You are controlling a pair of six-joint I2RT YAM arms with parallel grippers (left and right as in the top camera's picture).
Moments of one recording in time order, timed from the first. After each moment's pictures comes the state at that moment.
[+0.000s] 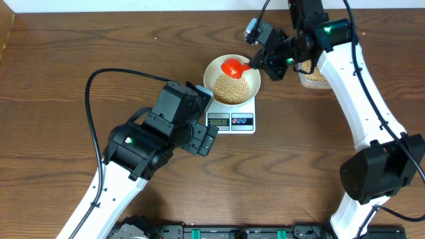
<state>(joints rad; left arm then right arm) -0.54 1.19 1.25 -1.05 0.01 -0.04 0.29 1.93 1.90 -1.06 -0.56 -0.68</state>
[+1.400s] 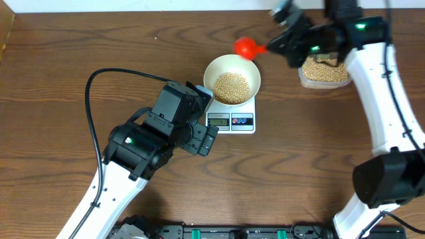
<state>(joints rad) -0.54 1.19 1.25 -1.05 0.01 -0.04 0.11 1.87 1.90 -0.98 -0.68 -0.50</state>
